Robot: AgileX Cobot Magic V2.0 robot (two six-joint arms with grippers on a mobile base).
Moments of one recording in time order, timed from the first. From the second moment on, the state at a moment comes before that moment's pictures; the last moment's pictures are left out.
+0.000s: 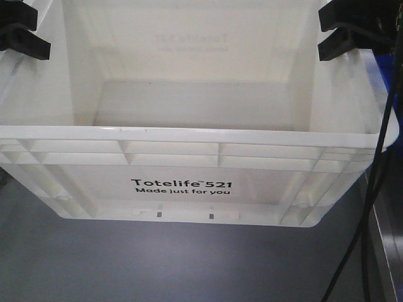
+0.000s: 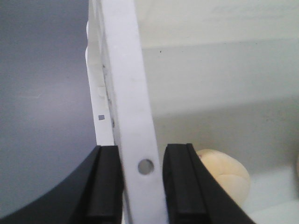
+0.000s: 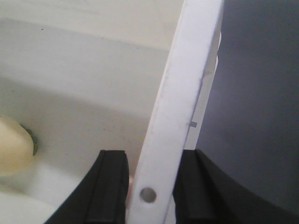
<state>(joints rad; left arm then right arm) -0.10 1.33 -1.51 -0.34 1.18 0.04 0.28 1.36 -1.60 0.16 1.27 0.04</state>
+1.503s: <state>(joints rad) -0.10 1.33 -1.51 -0.34 1.18 0.04 0.28 1.36 -1.60 0.16 1.27 0.04</state>
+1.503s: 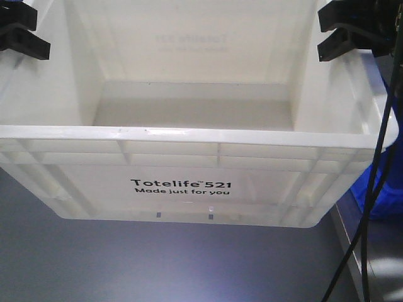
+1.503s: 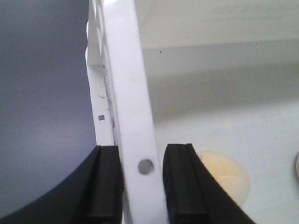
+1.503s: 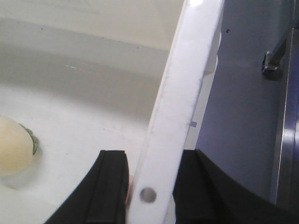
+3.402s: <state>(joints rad) -0.10 1.33 -1.51 -0.34 1.18 0.04 0.28 1.36 -1.60 0.16 1.27 0.04</state>
